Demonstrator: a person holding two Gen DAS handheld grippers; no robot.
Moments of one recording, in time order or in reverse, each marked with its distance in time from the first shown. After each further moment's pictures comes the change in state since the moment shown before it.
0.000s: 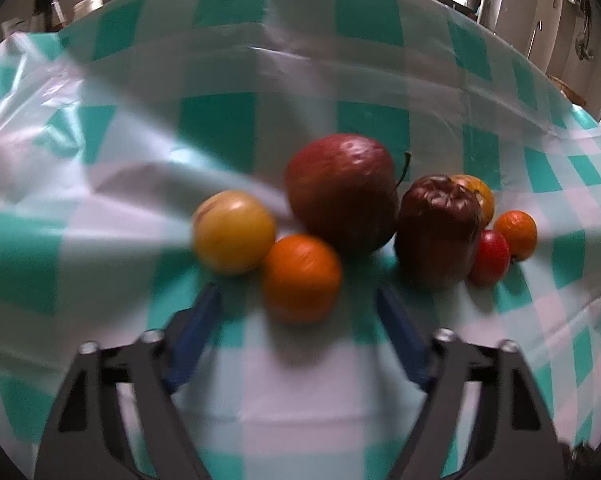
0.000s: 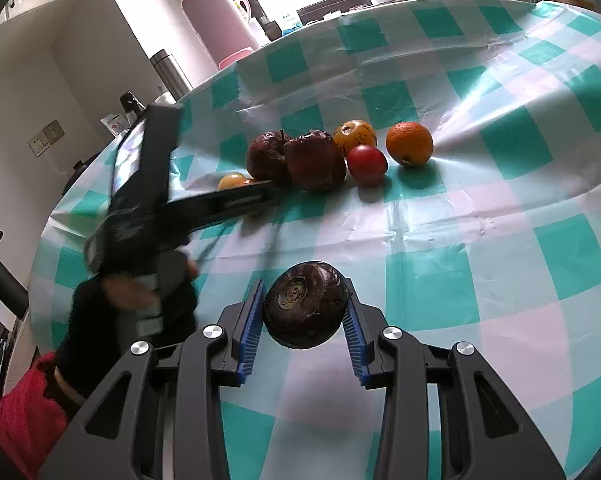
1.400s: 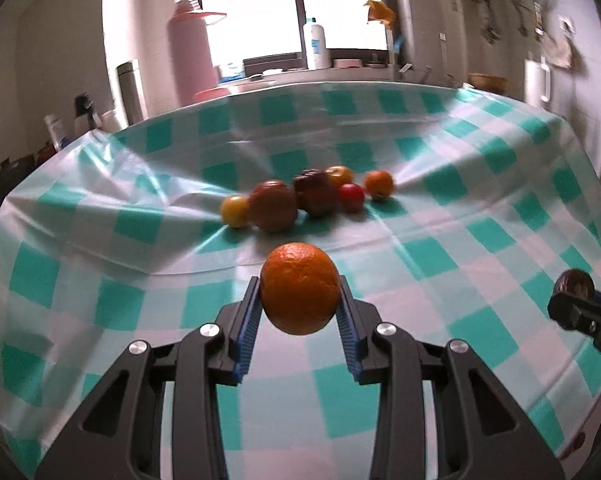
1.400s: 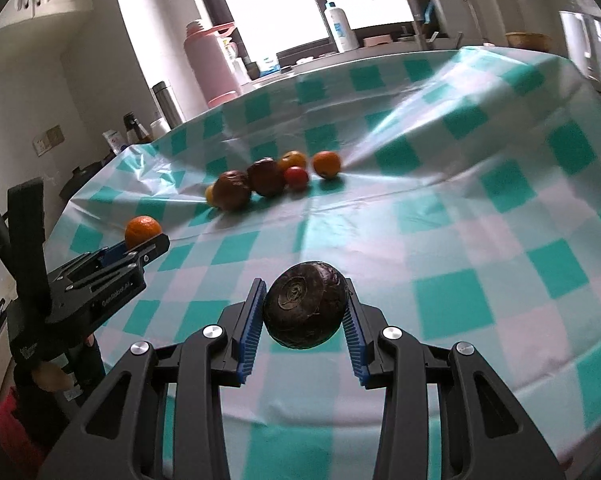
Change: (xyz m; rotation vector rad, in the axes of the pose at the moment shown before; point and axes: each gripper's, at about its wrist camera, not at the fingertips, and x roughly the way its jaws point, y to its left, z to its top) left arm -0.184 -0.050 -0.151 0.239 -0.317 0.022; right arm -0.144 -0.032 -0.072 -0.028 -0.146 -0.126
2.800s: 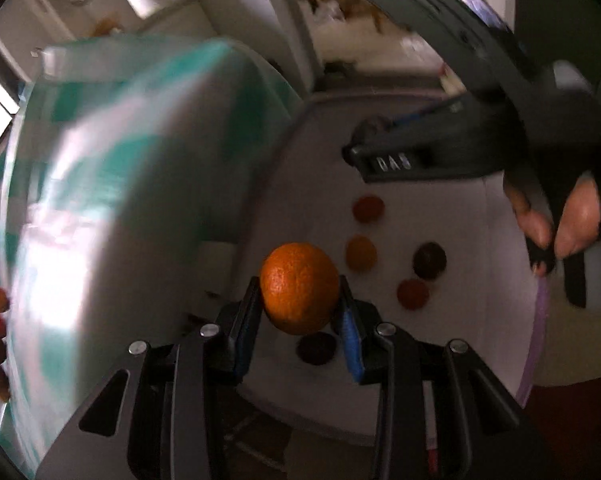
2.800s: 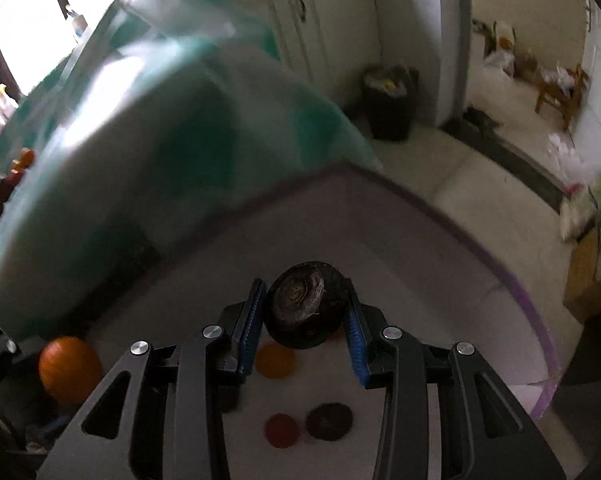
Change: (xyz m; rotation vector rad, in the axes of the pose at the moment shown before) left arm -0.067 -0.381 -0.167 0.960 0.228 -0.641; right arm -0.126 -0.280 -0.176 0.455 0.179 -0.588
